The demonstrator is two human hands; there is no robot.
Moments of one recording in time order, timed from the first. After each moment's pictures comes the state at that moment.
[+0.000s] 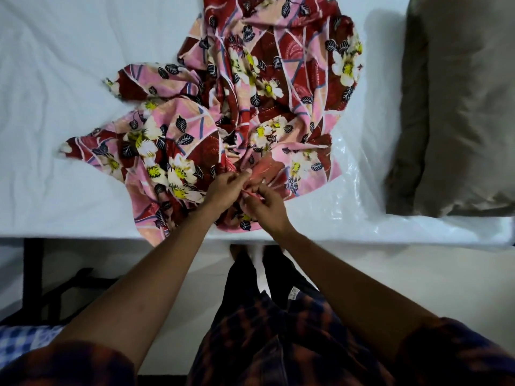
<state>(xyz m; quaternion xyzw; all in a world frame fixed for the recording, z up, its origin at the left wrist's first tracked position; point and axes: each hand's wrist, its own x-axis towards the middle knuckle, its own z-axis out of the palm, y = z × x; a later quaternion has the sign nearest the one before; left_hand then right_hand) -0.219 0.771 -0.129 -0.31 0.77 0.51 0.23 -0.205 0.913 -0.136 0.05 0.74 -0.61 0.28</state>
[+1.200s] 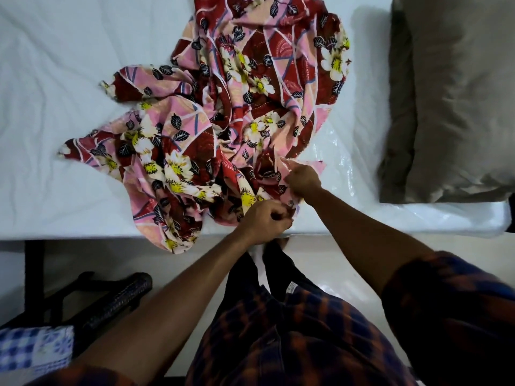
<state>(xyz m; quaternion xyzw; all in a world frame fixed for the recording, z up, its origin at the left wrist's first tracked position) -0.163 0.863 -0.106 -0.03 0.83 0.50 0.23 -0.279 0.989 -0.160 0.15 0.85 -0.36 0.37</state>
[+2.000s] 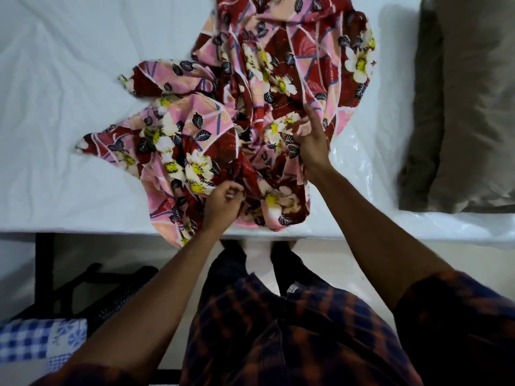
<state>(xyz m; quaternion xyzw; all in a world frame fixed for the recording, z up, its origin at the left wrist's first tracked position) -0.159 0.747 -0.119 -0.31 0.79 0.51 0.14 -0.322 0.927 -0.118 0.14 0.70 -0.67 0.19</state>
